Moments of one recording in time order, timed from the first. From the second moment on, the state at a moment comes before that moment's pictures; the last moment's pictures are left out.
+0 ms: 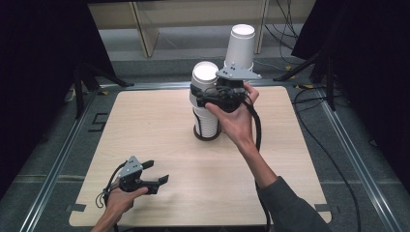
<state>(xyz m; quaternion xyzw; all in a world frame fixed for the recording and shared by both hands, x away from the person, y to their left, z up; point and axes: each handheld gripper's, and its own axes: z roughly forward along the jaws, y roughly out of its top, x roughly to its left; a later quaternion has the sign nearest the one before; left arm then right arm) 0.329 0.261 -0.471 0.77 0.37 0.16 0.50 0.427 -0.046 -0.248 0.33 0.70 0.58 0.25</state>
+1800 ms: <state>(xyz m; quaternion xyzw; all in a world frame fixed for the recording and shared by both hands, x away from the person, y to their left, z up) 0.328 0.261 -0.467 0.76 0.36 0.16 0.52 0.401 -0.047 -0.382 0.31 0.77 0.54 0.12</state>
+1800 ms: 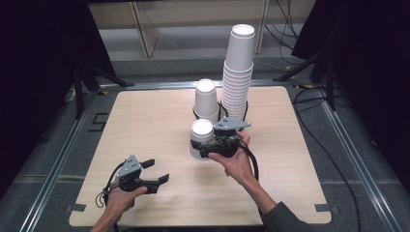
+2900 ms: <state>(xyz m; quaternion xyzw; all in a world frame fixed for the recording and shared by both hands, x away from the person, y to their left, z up) 0.320 0.249 -0.458 0.73 0.29 0.12 0.61 0.389 -0.026 -0.401 0.29 0.78 0.55 0.06</state>
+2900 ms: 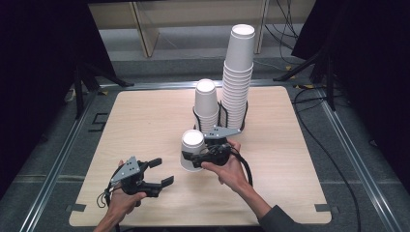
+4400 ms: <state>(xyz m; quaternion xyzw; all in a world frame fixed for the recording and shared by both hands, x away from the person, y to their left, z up) 0.320 0.240 -0.460 0.74 0.28 0.12 0.61 0.363 0.027 -0.402 0.24 0.77 0.60 -0.03</state>
